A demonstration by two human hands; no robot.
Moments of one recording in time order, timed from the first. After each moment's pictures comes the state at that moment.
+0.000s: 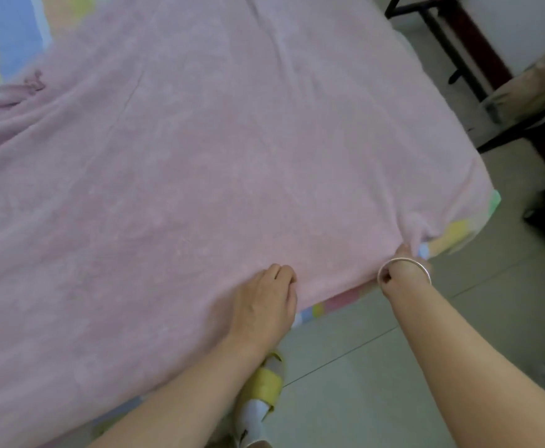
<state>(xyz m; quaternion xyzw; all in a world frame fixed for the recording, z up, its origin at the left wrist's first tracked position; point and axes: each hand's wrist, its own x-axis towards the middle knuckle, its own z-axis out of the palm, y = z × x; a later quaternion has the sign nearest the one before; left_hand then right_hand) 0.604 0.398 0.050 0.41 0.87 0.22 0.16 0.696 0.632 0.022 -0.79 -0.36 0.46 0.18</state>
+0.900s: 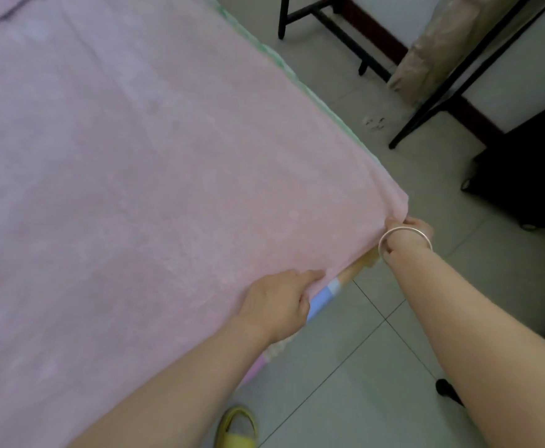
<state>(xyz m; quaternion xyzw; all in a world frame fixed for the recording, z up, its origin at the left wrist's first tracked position) 0.636 0.609 0.036 0.57 0.74 0.11 0.34 0.757 0.820 0.027 -0.79 -0.38 0.40 0.25</state>
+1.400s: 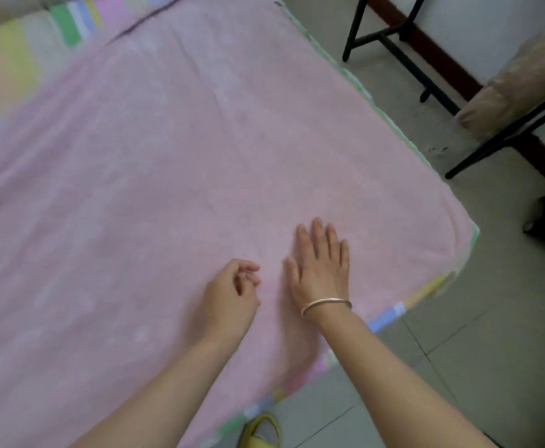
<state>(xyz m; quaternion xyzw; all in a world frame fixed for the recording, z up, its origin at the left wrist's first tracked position) 0.549 0.503 0.035 0.09 0.82 0.49 0.28 0.620 0.635 0.019 -0.39 -0.91 0.14 -0.01</state>
